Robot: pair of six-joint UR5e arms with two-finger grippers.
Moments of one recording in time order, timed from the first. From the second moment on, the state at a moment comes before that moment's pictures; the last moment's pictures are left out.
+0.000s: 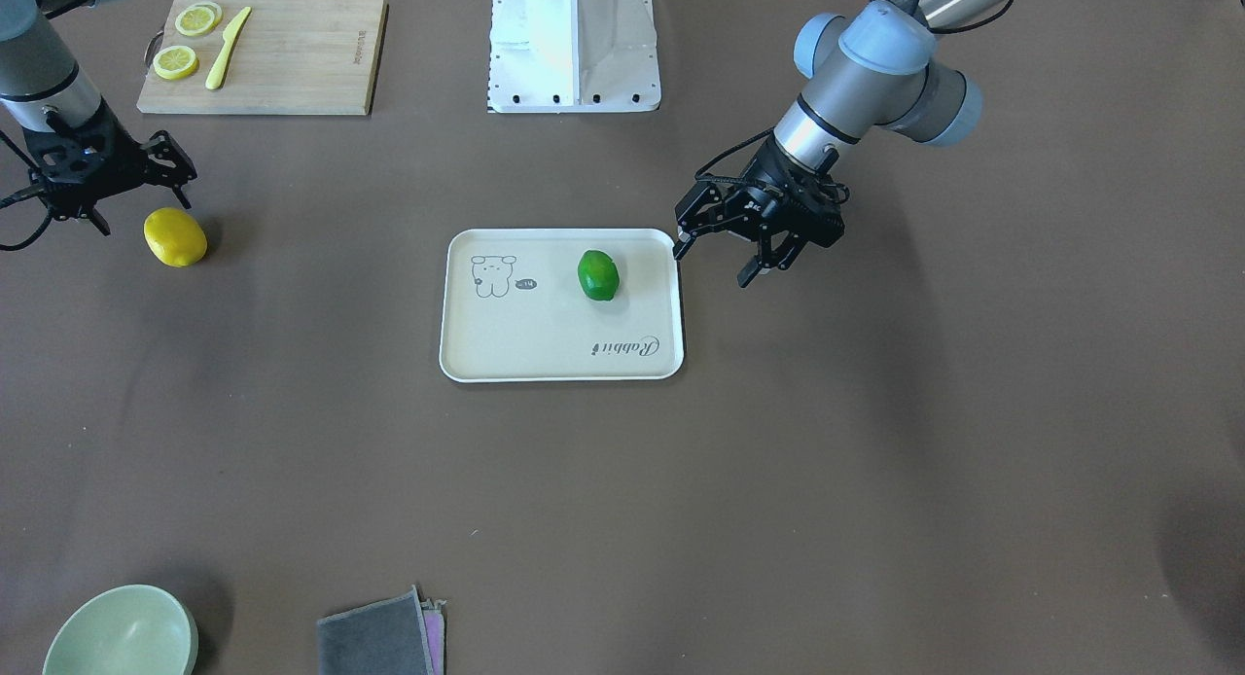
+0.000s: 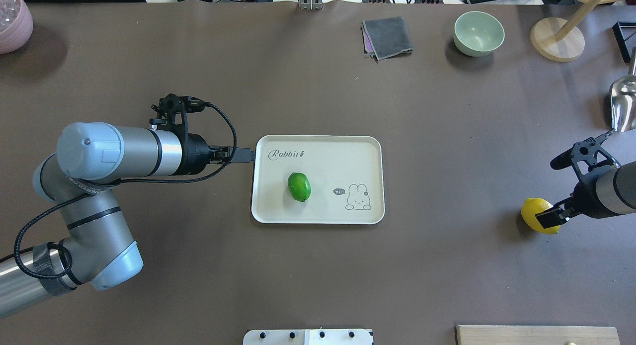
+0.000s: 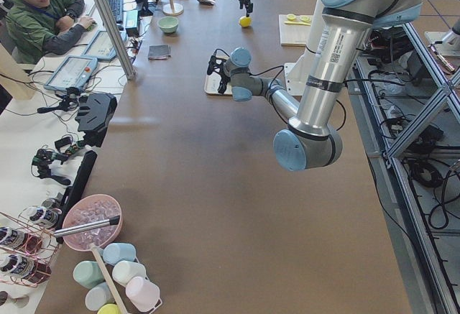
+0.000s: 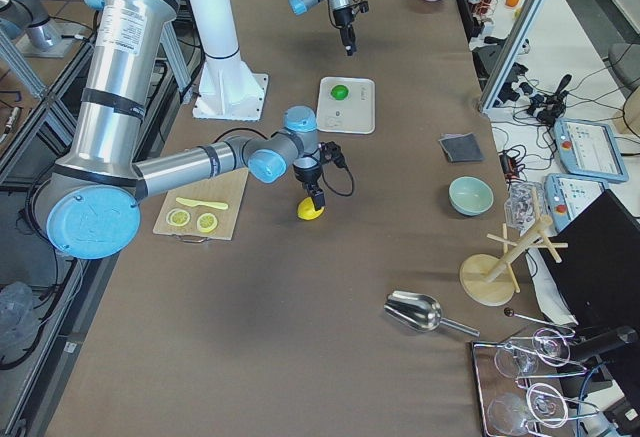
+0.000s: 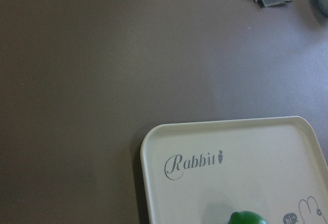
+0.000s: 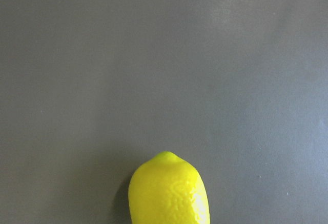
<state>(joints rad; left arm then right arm) -0.57 -1.92 -1.73 -2.38 -1.79 -1.22 0.72 -1.84 2.02 -1.15 1.93 0.52</state>
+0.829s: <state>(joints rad) -0.57 -1.91 -1.73 -2.38 -1.78 -1.22 0.65 -1.79 1.94 -1.15 1.89 0.53</state>
